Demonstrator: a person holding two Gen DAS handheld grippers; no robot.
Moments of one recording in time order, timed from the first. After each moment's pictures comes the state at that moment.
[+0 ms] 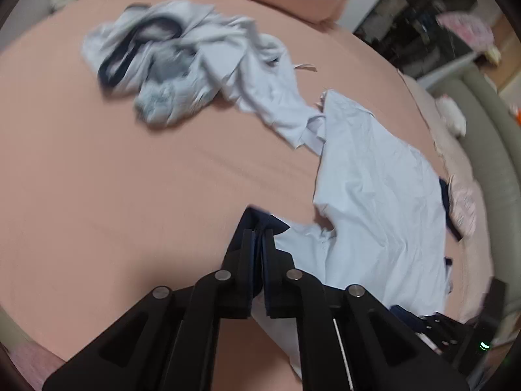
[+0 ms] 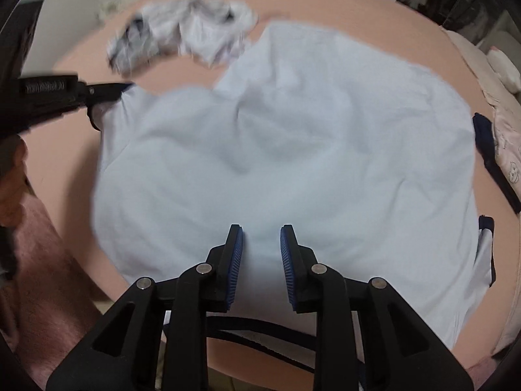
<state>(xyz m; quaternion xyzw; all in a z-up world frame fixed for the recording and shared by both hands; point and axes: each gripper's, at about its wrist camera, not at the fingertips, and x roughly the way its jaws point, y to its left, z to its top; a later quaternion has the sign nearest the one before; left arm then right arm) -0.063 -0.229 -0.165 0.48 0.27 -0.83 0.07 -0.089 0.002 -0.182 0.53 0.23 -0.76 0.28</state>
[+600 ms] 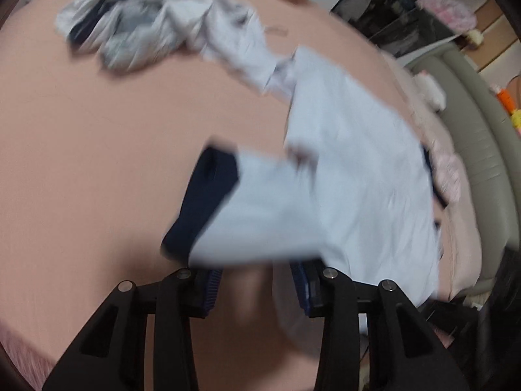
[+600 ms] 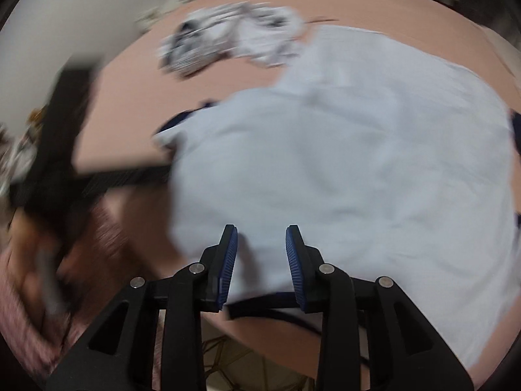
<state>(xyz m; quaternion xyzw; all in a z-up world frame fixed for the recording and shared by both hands) -0.069 -0.191 -0.183 0.49 0.26 -0.83 -0.03 -0.049 0.007 -0.158 0.53 0.16 -0.71 0.43</state>
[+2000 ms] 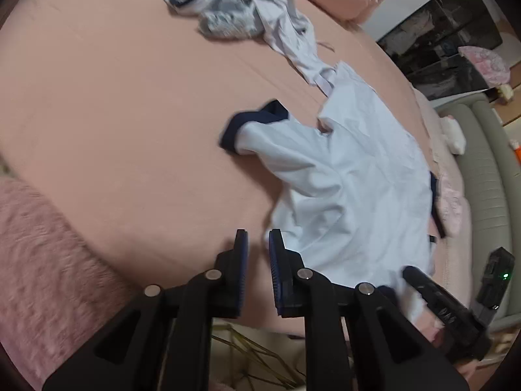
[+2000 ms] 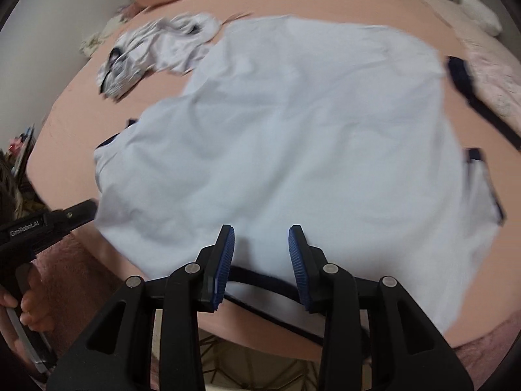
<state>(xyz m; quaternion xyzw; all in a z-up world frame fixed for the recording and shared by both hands) 0.032 -0.193 -0.173 0.49 0.34 -0.80 0.08 -0.099 0.090 -0.147 0.55 0.10 -0.78 0.29</state>
